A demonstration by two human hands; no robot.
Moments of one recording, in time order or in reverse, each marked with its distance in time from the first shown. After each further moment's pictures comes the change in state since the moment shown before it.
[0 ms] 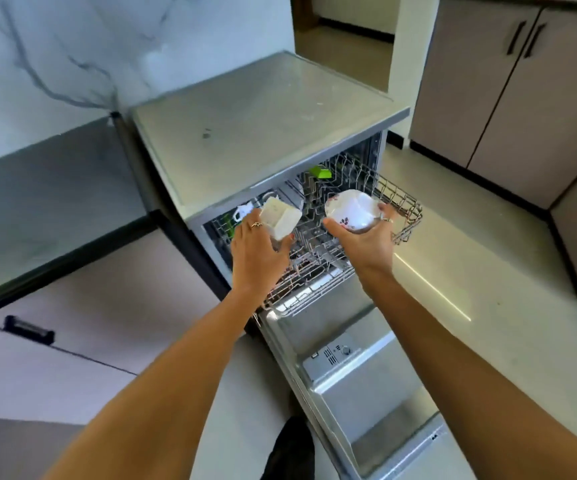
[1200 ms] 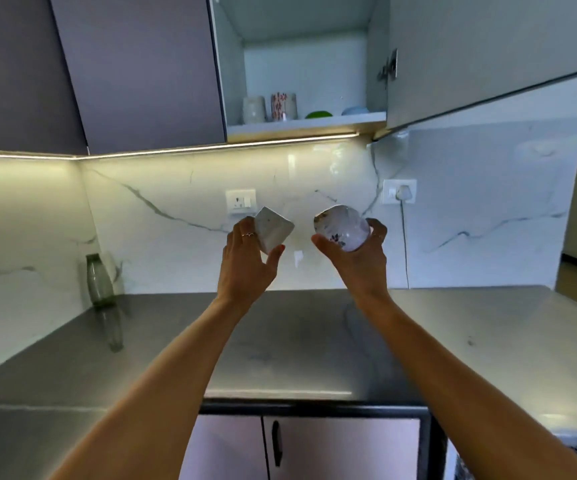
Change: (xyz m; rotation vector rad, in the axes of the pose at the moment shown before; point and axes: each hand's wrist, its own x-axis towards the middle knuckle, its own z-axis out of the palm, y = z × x) left_hand 0.033 -0.223 -0.501 0.209 0.809 -0.003; right_hand -0.239 -0.345 0.354 0.282 -0.503 -0.760
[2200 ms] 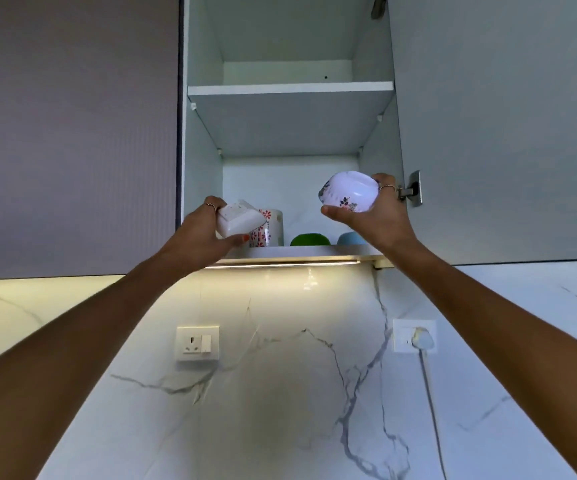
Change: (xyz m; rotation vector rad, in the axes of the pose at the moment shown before) left_hand 0.356 -0.047 0.048 -0.045 -0.047 0.148; right_hand 0.365 -0.078 0.063 -0.199 0.057 -0.417
